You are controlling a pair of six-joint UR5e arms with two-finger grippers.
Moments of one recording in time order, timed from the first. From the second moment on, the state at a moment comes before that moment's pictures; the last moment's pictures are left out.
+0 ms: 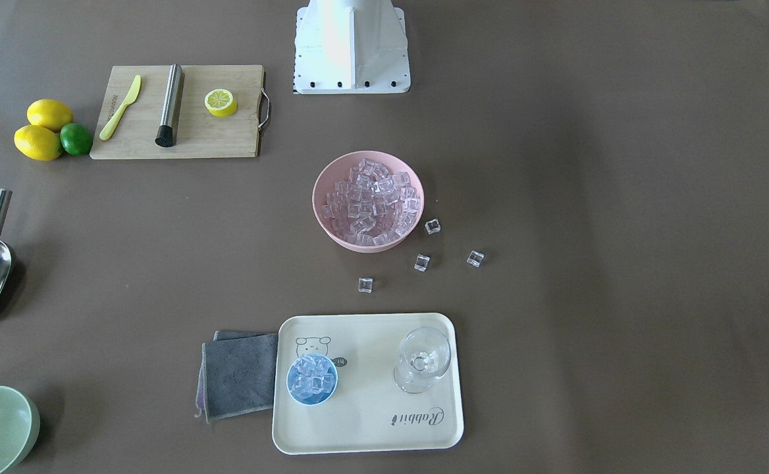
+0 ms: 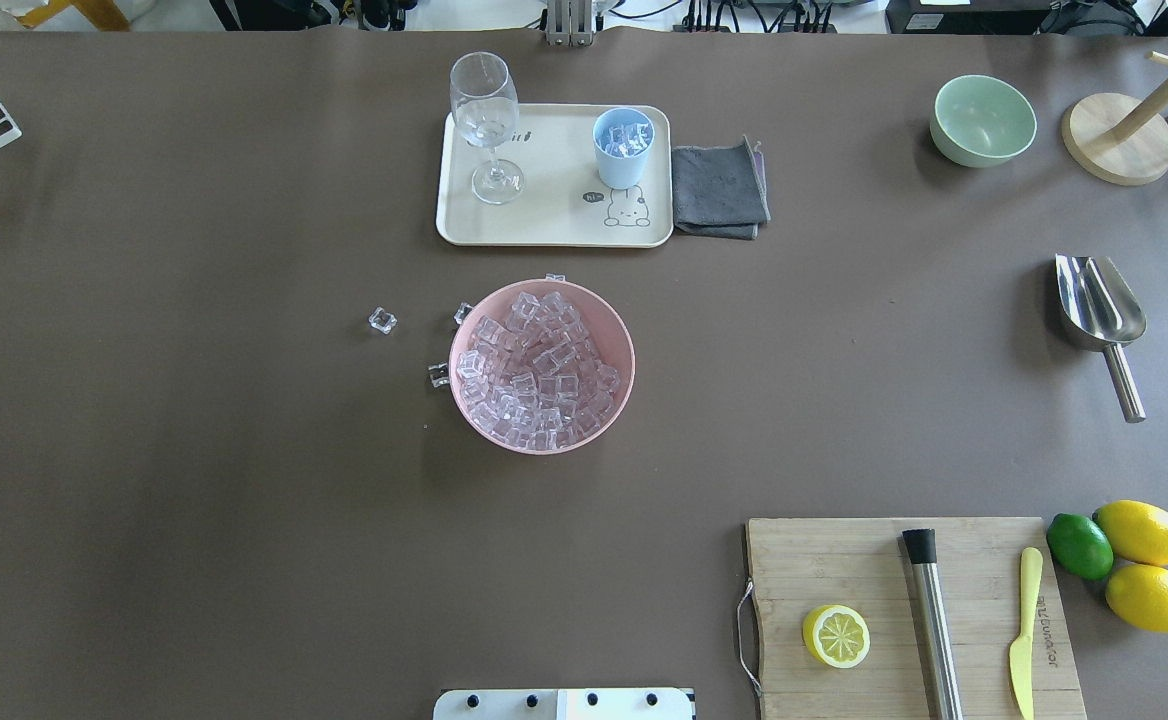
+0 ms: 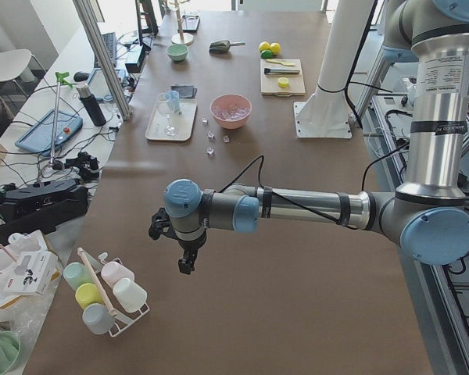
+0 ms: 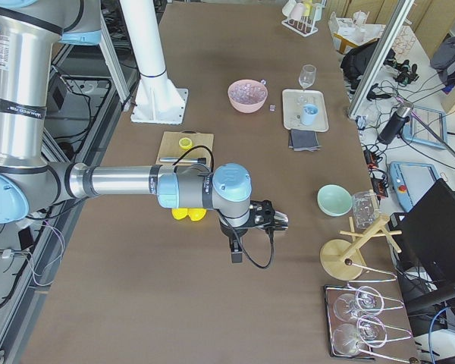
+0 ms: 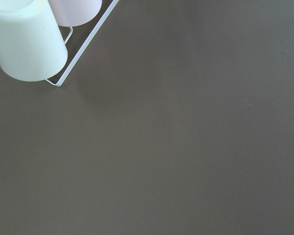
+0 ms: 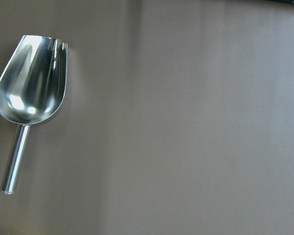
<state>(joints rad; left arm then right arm) -1.54 -1.58 -1.61 -1.61 -2.37 0.16 1.61 -1.76 1.82 -1.59 2.30 -0.10</state>
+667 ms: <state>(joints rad) -1.52 -1.58 -1.61 -1.61 -2.37 0.16 1.65 -1.75 1.83 -1.68 2.32 -0.10</state>
